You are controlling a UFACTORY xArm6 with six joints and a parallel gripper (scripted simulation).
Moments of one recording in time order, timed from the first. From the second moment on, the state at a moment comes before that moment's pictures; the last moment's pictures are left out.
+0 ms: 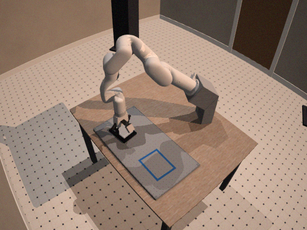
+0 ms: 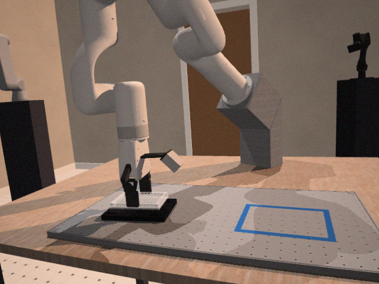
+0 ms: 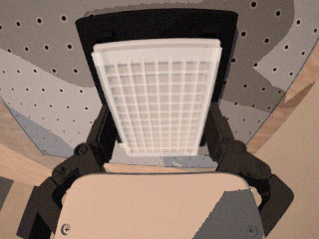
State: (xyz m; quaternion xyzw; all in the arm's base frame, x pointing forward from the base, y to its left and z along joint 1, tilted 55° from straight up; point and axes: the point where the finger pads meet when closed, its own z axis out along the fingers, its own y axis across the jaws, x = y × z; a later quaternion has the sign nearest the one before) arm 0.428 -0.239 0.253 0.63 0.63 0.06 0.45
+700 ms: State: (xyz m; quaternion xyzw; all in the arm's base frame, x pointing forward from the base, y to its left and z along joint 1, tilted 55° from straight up) arm 0.430 -0.241 0.251 0.63 0.63 0.06 0.46
